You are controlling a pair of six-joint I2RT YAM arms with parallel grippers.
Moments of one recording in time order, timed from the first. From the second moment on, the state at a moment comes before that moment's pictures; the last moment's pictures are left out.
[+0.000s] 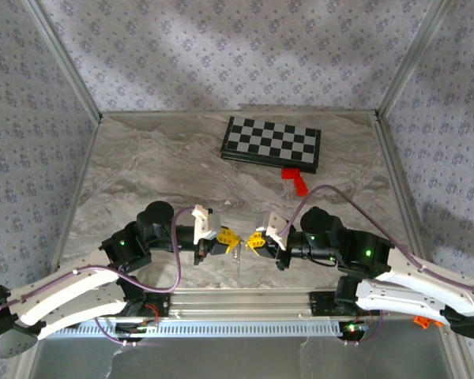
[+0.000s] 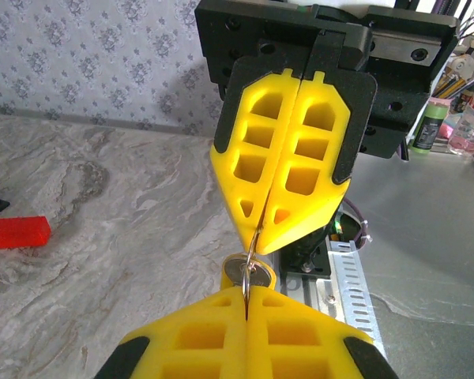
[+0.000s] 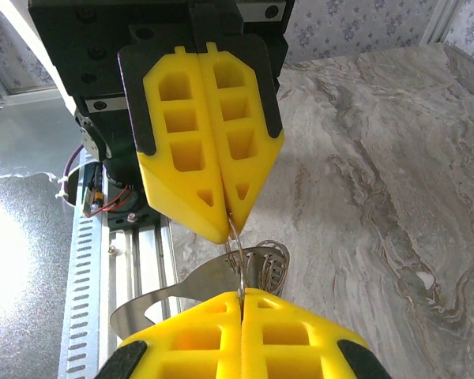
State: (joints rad) left arm -1.00 0.77 0.66 -0.11 0.53 0.02; right arm 1.18 0.75 0.84 -0.49 -0.13 -0.07
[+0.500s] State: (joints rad) left arm -1.01 0.77 0.66 -0.11 0.53 0.02; right arm 1.18 0.77 0.84 -0.48 -0.15 -0.07
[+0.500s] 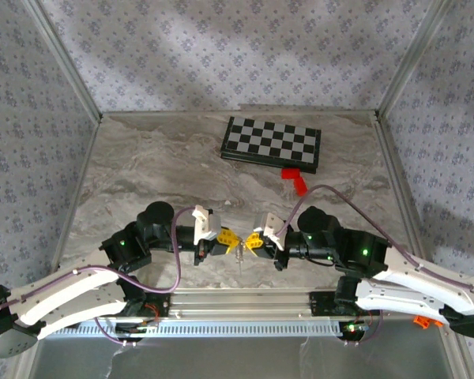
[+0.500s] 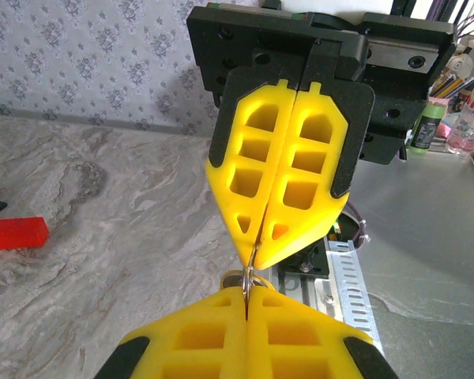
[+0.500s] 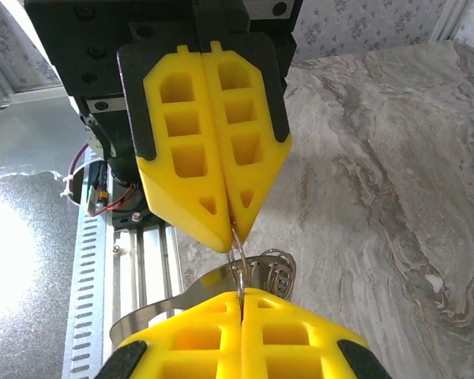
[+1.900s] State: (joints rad) left arm -1.01 0.78 0.69 -0.14 0.53 0.01; right arm 1.38 0.75 0.81 -0.44 0.13 -0.25
